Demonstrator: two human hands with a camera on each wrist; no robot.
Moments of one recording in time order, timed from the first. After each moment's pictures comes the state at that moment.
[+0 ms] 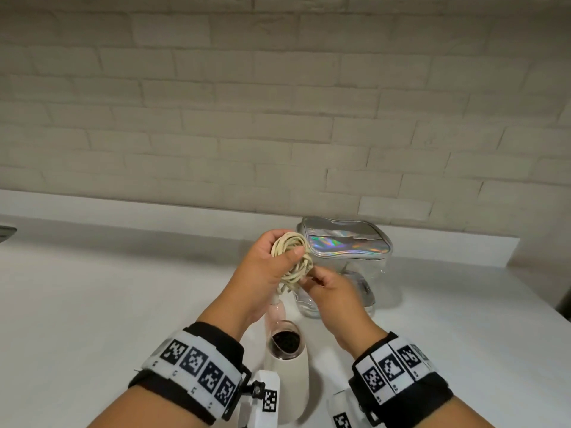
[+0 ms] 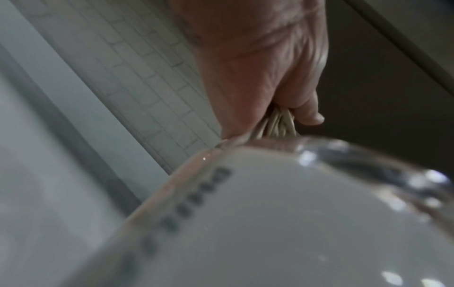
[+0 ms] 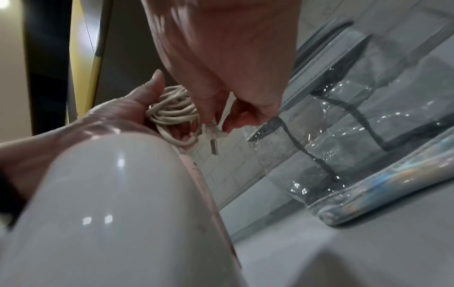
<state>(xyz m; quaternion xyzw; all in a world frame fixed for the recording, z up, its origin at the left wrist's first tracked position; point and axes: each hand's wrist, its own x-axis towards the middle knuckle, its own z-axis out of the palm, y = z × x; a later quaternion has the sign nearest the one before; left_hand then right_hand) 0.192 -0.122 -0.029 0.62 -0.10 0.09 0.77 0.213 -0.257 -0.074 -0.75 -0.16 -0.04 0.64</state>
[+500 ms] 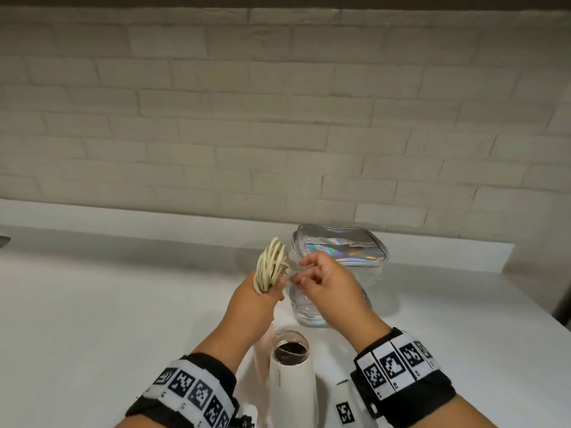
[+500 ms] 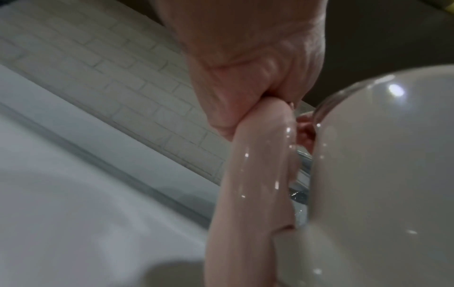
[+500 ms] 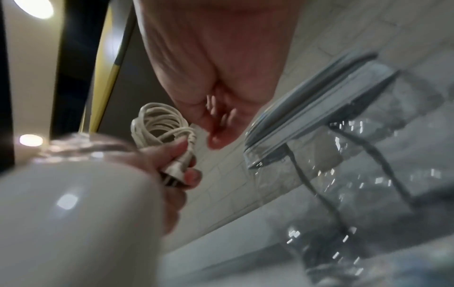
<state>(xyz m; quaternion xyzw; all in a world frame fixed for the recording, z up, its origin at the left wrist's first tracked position) 0.187 -0.118 -0.060 0.80 0.02 0.16 0.58 0.220 -0.266 -0.045 -0.82 -0.18 -0.07 0.54</state>
